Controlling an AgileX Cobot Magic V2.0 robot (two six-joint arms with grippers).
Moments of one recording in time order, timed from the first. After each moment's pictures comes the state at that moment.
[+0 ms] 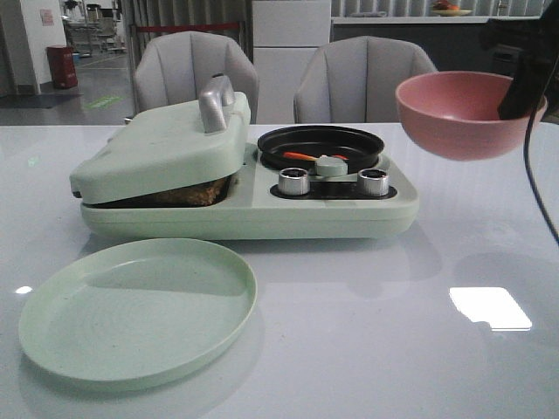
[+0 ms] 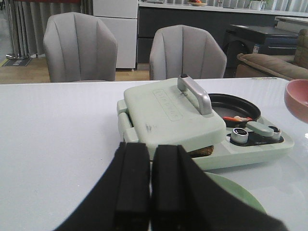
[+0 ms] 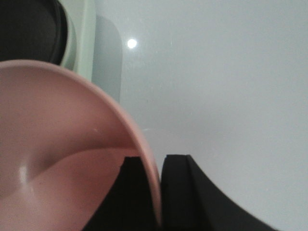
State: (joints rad) left arm -0.28 0.02 -0.32 -0.02 0.44 -0.07; right arm -0.05 1.70 -1.28 0.35 0.62 -0.19
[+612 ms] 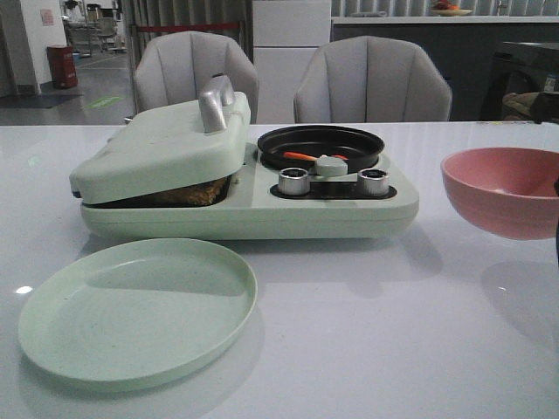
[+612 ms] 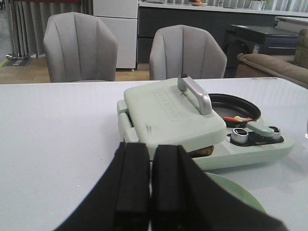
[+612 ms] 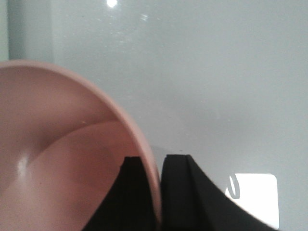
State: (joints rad) left arm -0.28 0.02 -0.32 -0.02 0.44 -0.07; right arm -0.15 1.66 -1.06 0.35 0.60 -0.19
